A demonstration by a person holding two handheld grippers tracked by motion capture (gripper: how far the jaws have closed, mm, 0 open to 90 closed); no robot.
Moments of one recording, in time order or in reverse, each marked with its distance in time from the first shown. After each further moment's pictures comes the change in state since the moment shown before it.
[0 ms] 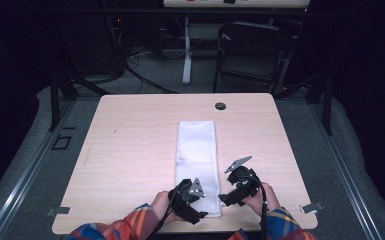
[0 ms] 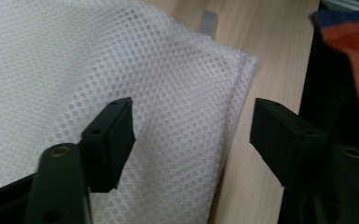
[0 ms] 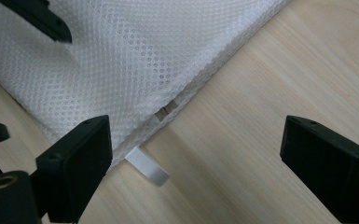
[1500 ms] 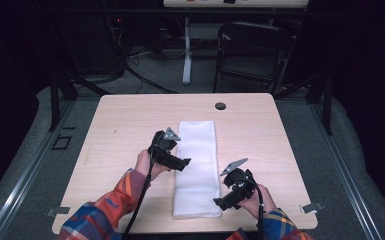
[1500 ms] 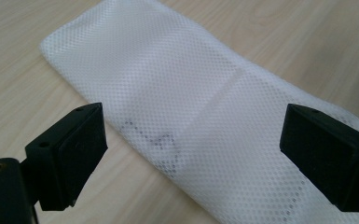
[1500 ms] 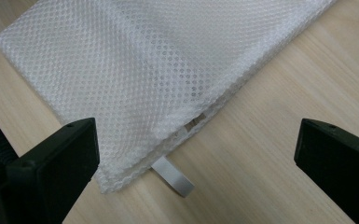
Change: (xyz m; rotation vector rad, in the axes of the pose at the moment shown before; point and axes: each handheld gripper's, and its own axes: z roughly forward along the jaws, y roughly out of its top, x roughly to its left) left arm 0.113 0.014 -0.060 -0.160 0.250 -0.268; right arm 0.013 0.004 0.001 -0.018 0.041 -0.029
